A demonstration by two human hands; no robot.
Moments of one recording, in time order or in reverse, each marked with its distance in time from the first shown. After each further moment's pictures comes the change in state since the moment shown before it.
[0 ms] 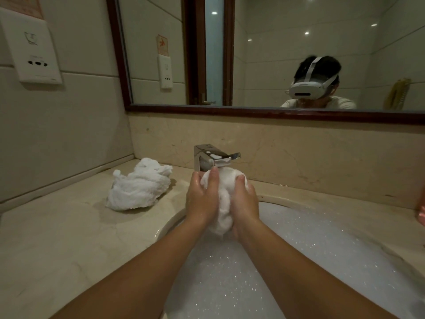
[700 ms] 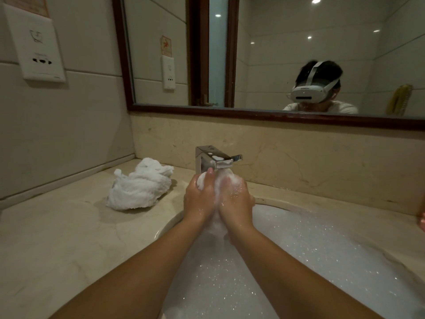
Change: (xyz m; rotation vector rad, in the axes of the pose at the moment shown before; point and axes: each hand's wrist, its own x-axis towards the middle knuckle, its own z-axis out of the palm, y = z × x) left_hand 0.009 -0.002 -0.001 -0.081 0.025 -0.052; right_hand 0.001 0.005 0.012 -0.334 0.028 -0.291
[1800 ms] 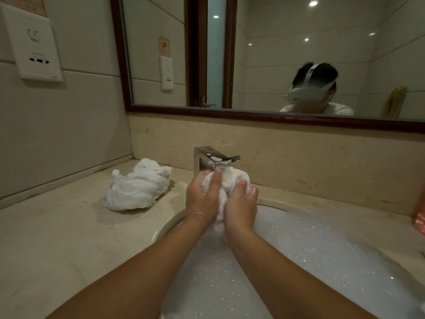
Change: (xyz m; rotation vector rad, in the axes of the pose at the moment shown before) left_hand -0.001 -0.007 0.002 -0.054 -0.072 0.243; right_hand -0.011 -0.007 -0.008 0.273 0.139 0.230
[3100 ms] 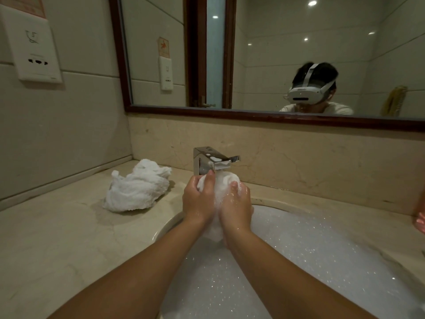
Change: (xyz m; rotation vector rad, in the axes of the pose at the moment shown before) left_hand 0.003 0.006 0.001 -0.023 0.111 -0.219; right_hand -0.002 0.002 0.002 -0.096 -0.079 0.009
